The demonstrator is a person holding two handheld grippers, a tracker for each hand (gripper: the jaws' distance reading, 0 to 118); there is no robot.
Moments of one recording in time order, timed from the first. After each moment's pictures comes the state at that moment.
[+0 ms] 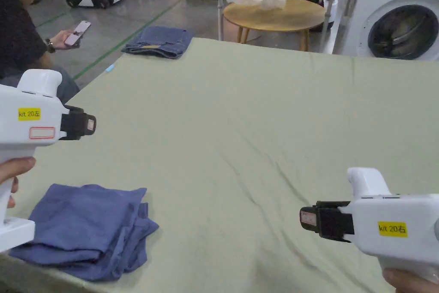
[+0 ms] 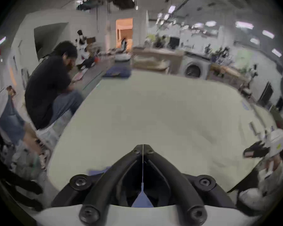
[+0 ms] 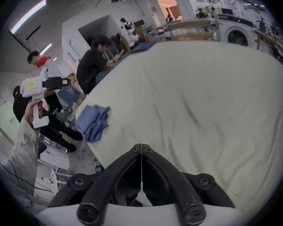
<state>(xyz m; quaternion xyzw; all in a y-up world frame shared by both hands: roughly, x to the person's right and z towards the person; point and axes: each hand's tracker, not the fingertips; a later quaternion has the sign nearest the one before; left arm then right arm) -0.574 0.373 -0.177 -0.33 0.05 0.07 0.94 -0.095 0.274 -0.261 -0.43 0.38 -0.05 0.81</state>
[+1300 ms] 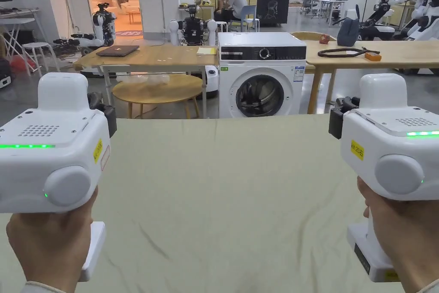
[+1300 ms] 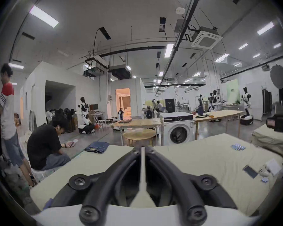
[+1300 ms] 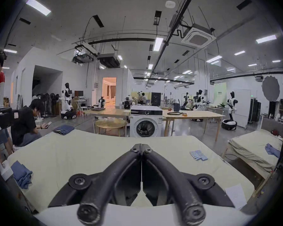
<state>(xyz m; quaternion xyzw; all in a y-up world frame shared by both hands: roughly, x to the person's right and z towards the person) -0.225 0.458 -0.184 -0.01 0.09 -0.03 1.00 0.144 0.458 -0.217 -0.05 0.03 0.02 1.00</state>
